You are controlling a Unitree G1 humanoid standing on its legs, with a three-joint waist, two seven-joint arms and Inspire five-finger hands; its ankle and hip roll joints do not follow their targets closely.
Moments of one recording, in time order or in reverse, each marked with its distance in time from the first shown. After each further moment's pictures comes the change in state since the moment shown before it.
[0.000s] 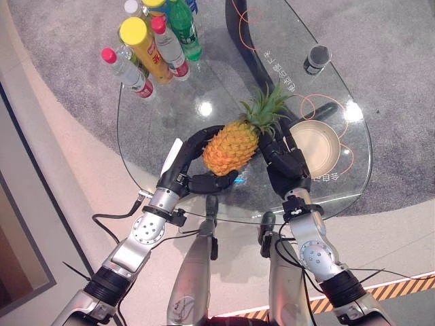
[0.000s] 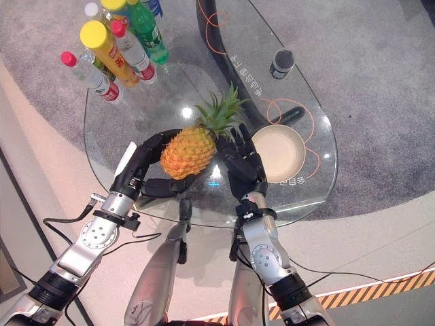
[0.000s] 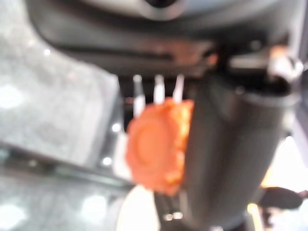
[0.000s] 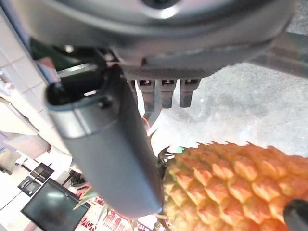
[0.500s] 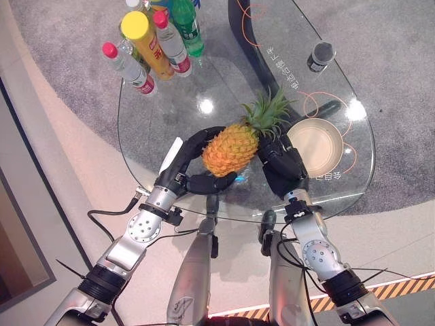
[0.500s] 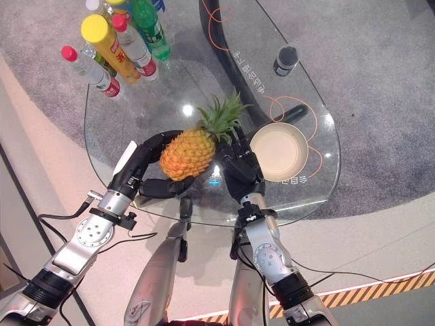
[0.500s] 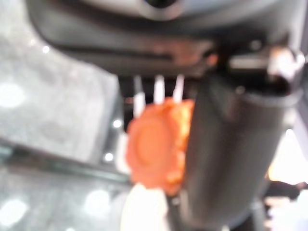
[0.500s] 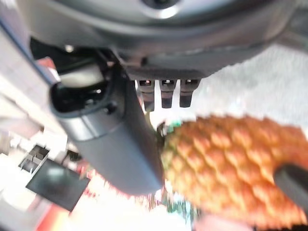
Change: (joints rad) left arm -0.002 0.016 0.004 0.000 -0.040 0.000 -0.053; right arm -0.006 -0.021 0.000 0.034 0.089 0.021 0.290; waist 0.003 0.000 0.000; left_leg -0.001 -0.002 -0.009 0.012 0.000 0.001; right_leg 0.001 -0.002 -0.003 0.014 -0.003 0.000
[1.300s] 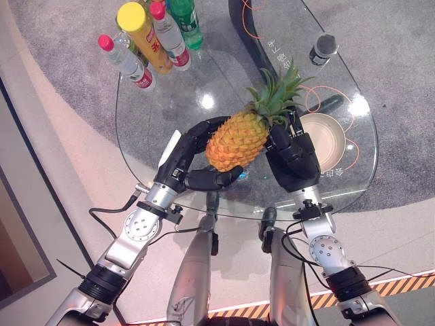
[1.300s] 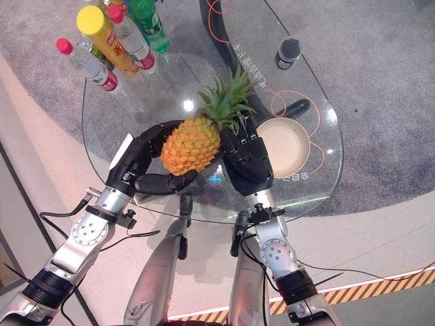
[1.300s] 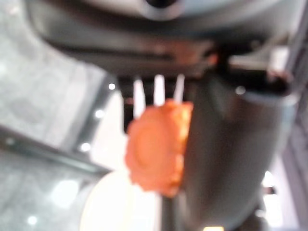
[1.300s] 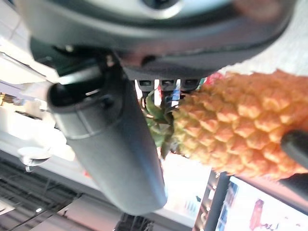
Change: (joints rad) left arm 0.003 -0.014 0.017 -0.039 -0.123 -0.086 -0.049; right arm -0.006 0.015 -0.081 0.018 0.158 -0.013 0.385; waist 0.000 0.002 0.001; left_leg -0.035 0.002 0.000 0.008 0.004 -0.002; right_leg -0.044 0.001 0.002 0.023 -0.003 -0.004
